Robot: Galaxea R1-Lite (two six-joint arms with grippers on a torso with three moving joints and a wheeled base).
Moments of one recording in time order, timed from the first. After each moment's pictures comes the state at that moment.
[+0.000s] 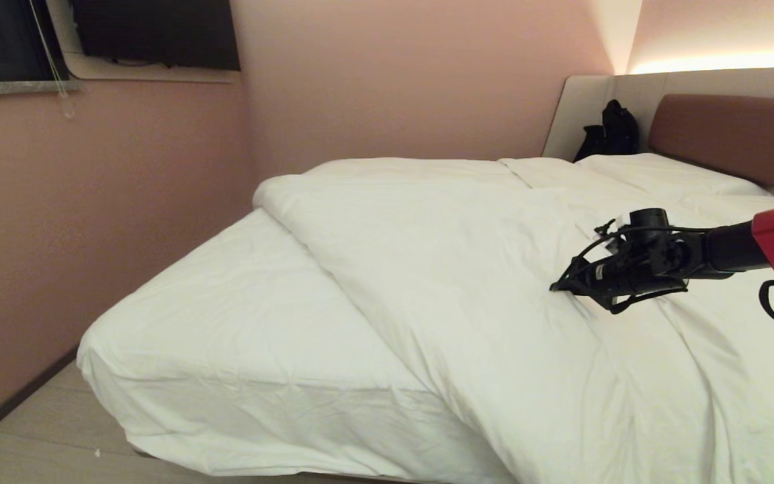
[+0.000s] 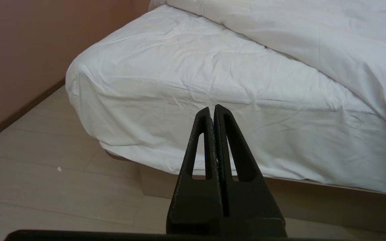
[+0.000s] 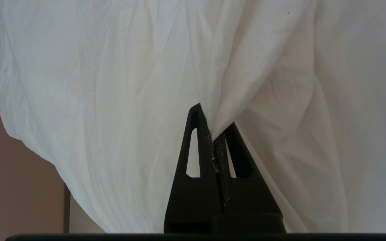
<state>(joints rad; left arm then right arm) 0.00 0.00 0.00 0.00 0.01 -0.06 -0.08 2.31 -1.68 0.15 0.53 0.41</state>
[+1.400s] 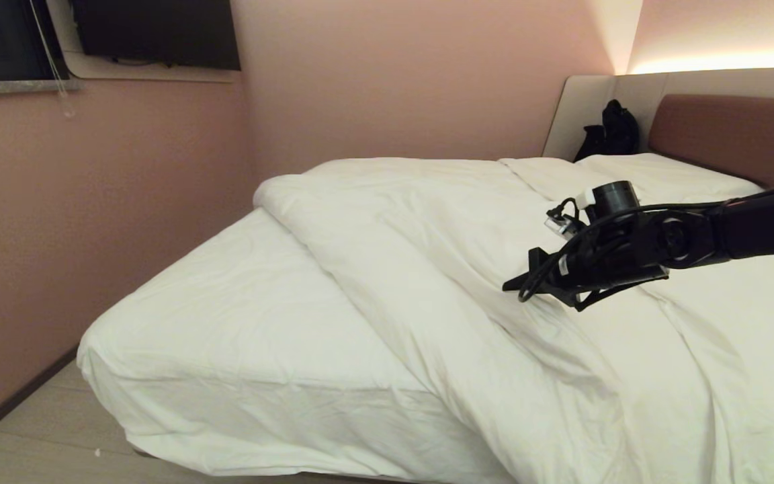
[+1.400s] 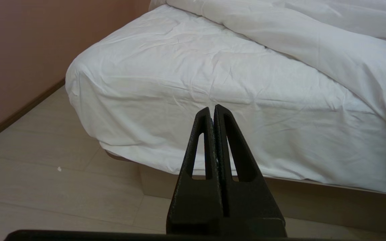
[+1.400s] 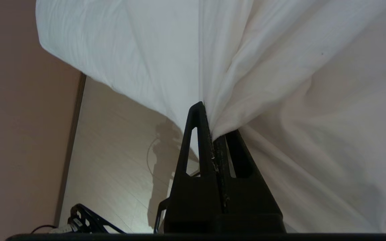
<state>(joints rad) 0.00 0.00 0.00 0.00 0.01 -0.06 0.19 2.04 -1.48 0.20 0.53 0.41</state>
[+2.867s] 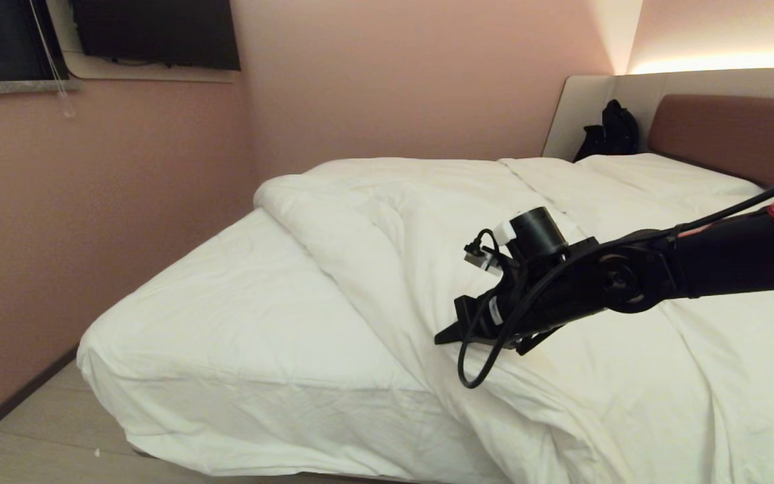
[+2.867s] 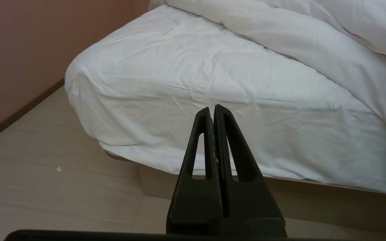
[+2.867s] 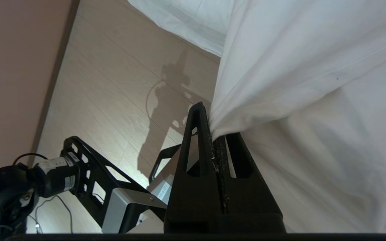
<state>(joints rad) 0.00 0.00 0.00 0.00 0.01 -0.06 0.53 2.00 -1.37 0.20 0.45 0.41</state>
